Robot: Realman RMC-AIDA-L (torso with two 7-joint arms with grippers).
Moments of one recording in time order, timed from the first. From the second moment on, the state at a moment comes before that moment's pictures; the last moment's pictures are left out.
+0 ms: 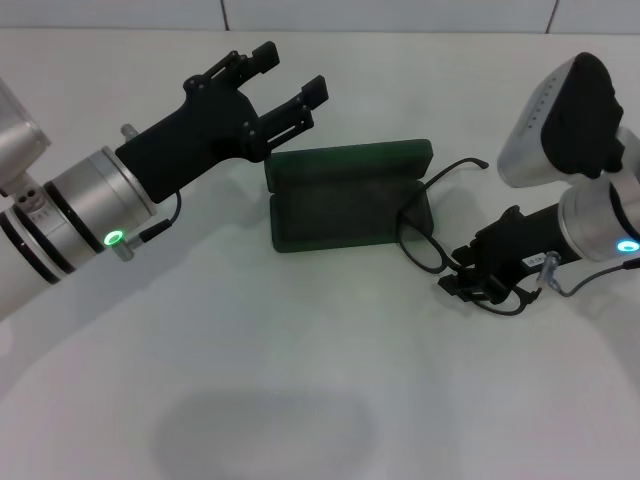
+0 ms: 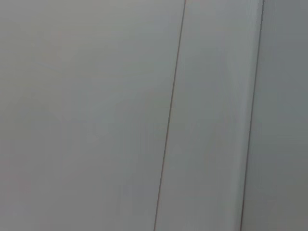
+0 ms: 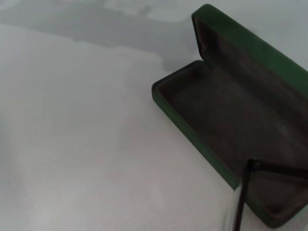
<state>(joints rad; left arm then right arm) -0.39 -2.08 1.36 0.48 0.83 1.28 -0.89 0.57 2.03 -1.67 -1.21 -2.29 -1.18 2.29</state>
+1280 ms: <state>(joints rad) -0.36 -2.08 1.34 0.50 0.85 1.33 -1.01 0.43 2.02 -1.58 -1.44 -2.26 -1.27 2.20</state>
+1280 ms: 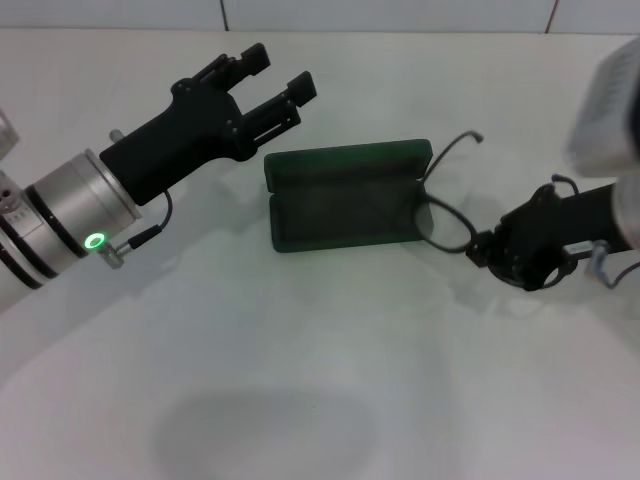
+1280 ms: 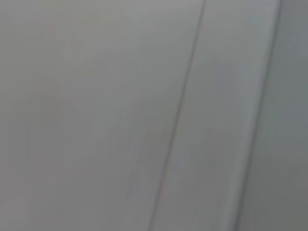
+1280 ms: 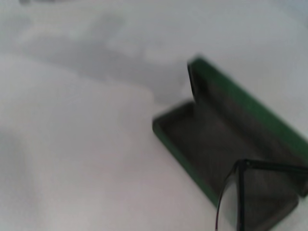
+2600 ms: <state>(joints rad) -0.69 -1.99 1.33 0.50 1.21 1.63 -1.53 0.33 2.02 -1.40 -0.75 -1.25 -1.39 0.64</state>
